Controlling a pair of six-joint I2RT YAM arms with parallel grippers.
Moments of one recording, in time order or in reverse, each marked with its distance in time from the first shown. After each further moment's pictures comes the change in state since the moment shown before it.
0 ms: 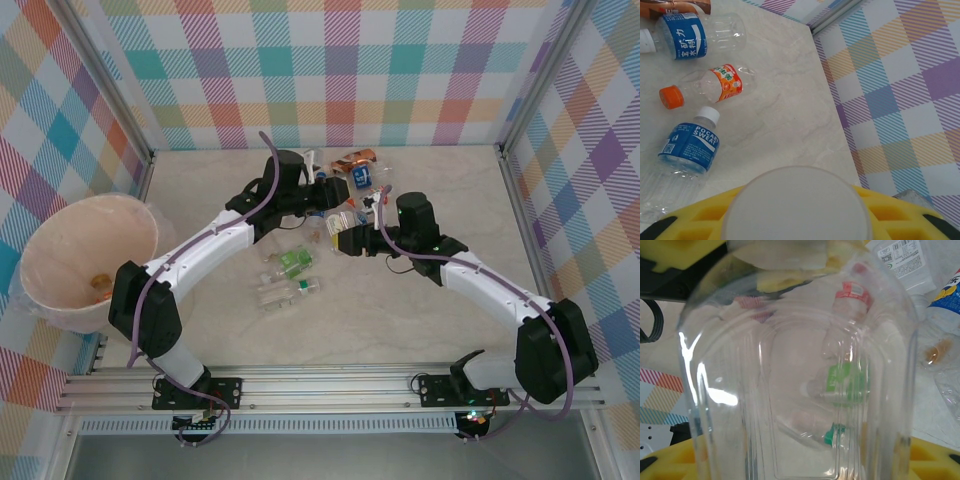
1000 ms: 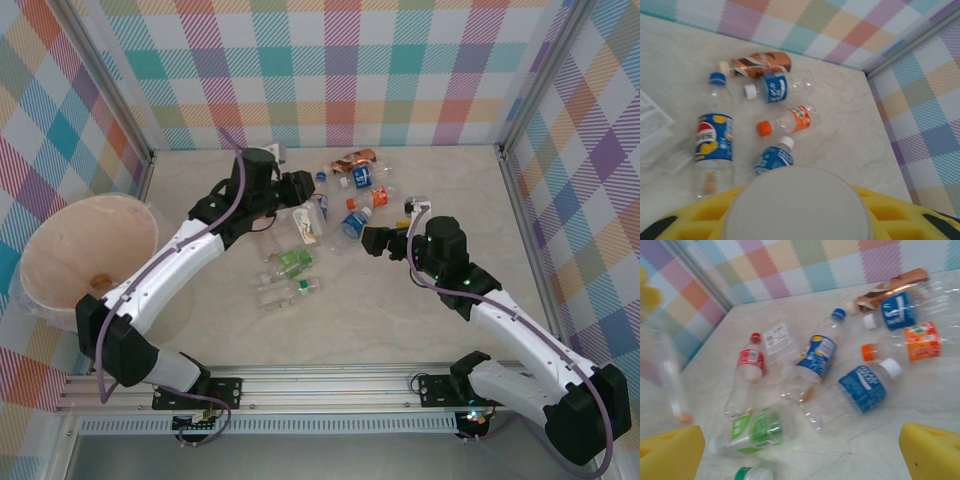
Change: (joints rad) left arm 0.064 -0.212 -0.014 -0.216 -0.290 0.116; right arm 0.000 -0.354 -0.182 -0.034 0.578 -0.035
